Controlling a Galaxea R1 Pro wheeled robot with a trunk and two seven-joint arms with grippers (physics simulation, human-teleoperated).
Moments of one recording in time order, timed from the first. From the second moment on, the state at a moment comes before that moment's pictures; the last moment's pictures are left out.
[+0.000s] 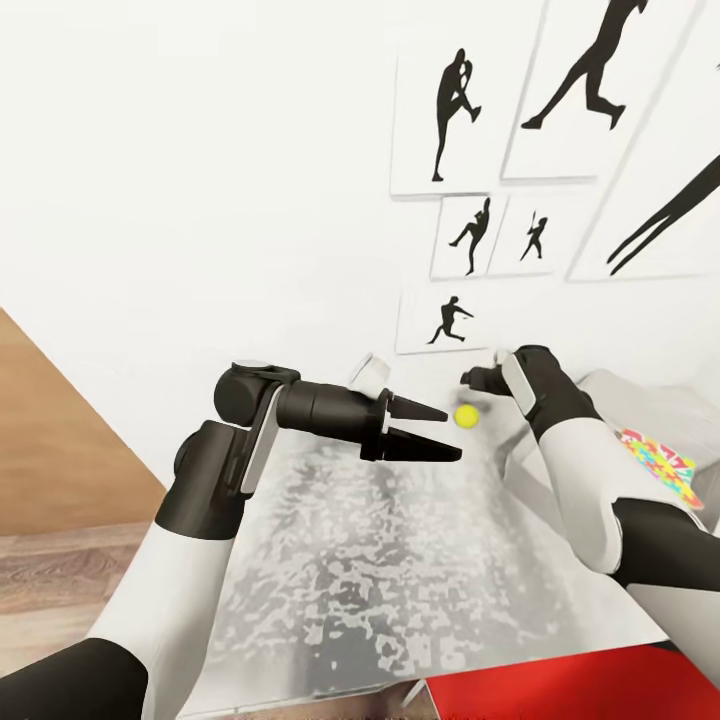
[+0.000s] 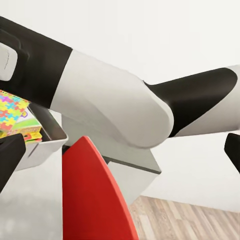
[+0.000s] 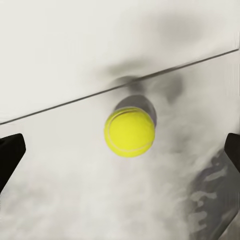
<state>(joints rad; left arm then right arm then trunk) -0.92 -0.17 -0.25 -1.48 0.02 1.04 -1.44 -1.28 -0.03 -0.11 -0.57 -0.11 0.81 -0.13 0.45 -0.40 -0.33</state>
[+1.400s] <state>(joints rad) -0.92 -0.17 -0.25 -1.48 0.02 1.04 -1.44 -1.29 -0.03 -0.11 -0.57 -0.11 0.81 -0.13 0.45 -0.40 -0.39</state>
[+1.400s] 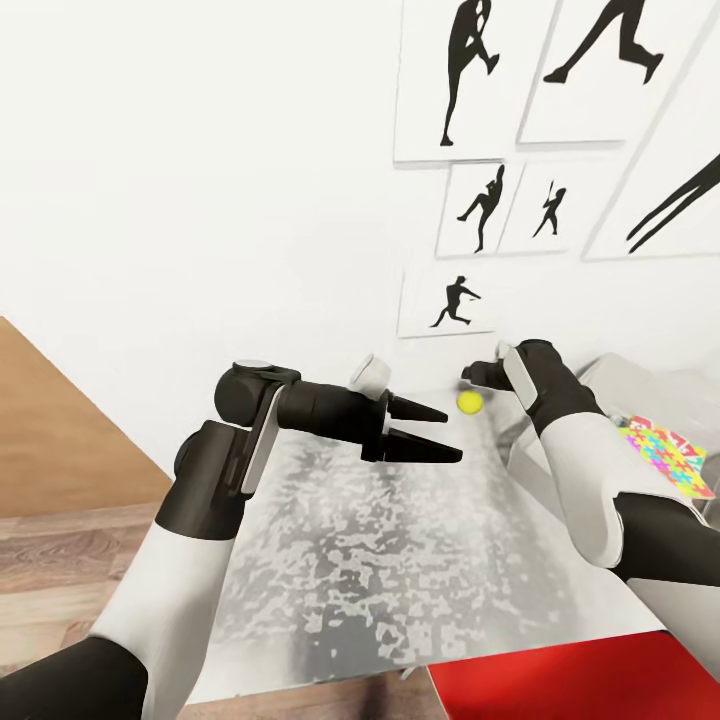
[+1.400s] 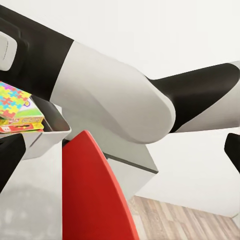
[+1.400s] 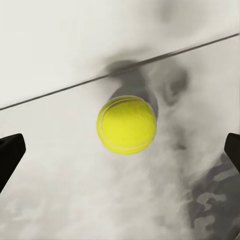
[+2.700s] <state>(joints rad) -0.92 -0.17 -0.26 -1.48 0.02 1.04 -1.44 -1.32 -0.03 -0.11 -0.57 -0.11 0.81 -0.13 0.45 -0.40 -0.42</state>
